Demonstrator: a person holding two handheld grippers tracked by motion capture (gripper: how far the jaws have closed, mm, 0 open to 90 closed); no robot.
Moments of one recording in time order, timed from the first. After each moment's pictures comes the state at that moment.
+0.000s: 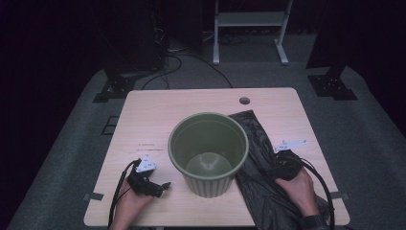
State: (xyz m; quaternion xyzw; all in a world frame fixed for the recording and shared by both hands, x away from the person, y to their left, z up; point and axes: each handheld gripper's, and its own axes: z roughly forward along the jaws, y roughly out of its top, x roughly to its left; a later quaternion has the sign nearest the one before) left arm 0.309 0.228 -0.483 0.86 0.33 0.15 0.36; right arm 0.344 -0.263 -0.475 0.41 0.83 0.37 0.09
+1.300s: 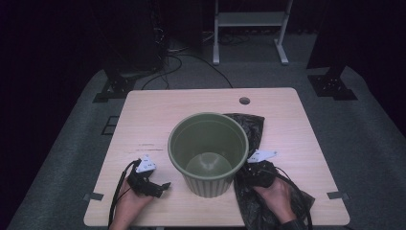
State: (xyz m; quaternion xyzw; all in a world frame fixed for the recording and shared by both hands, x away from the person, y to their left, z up) left arm 0.308 0.228 -0.483 0.86 0.33 0.15 0.36; right arm 0.319 -0.185 -0.478 0.35 0.85 0.37 0.14
